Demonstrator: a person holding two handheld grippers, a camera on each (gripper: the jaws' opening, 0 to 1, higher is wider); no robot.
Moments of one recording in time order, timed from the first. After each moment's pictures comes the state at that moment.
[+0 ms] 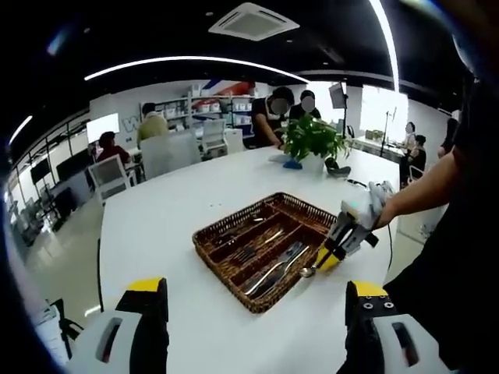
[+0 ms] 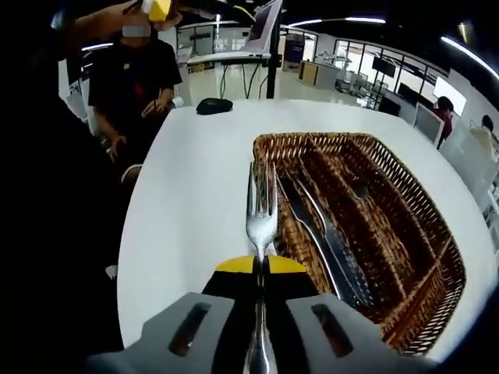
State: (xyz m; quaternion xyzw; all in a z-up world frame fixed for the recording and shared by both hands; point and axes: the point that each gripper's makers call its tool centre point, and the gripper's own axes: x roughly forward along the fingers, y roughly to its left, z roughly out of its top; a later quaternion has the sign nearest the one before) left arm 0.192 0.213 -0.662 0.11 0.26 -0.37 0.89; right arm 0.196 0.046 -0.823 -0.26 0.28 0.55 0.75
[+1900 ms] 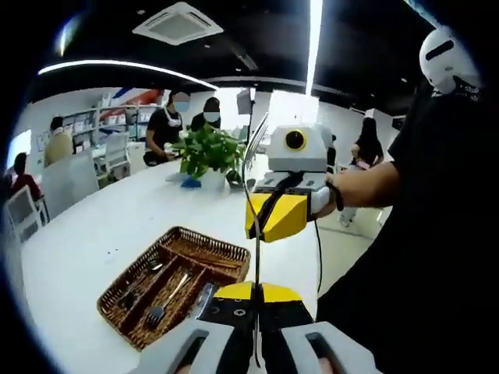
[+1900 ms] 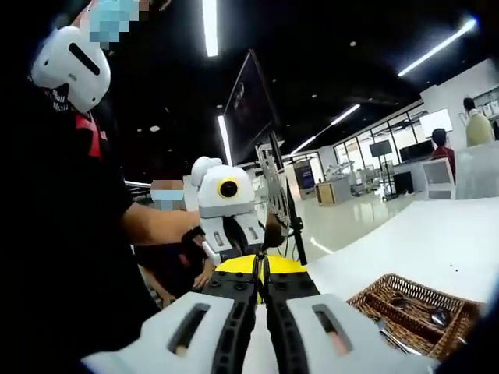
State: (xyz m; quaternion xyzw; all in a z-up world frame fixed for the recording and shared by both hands) left arm 0.168 0.074 -0.636 0.14 0.24 -0.62 0.74; right arm 0.175 0.080 -0.586 0.09 0.06 0.64 0.76
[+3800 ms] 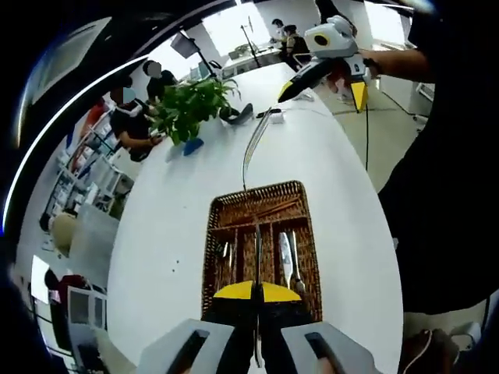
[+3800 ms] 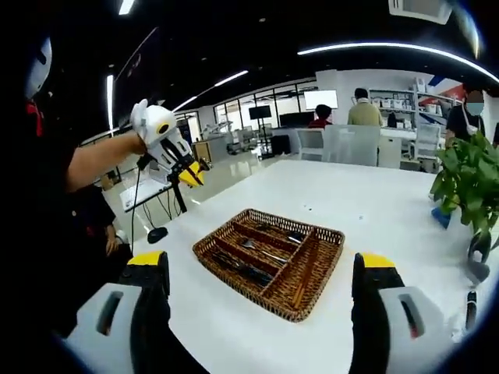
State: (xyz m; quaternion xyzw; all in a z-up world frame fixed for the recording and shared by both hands) left arm 0.272 0.074 -0.629 0.45 0.24 -0.56 0.65; right arm 0.182 -0.136 -0.621 0.01 0.19 0.32 0.93
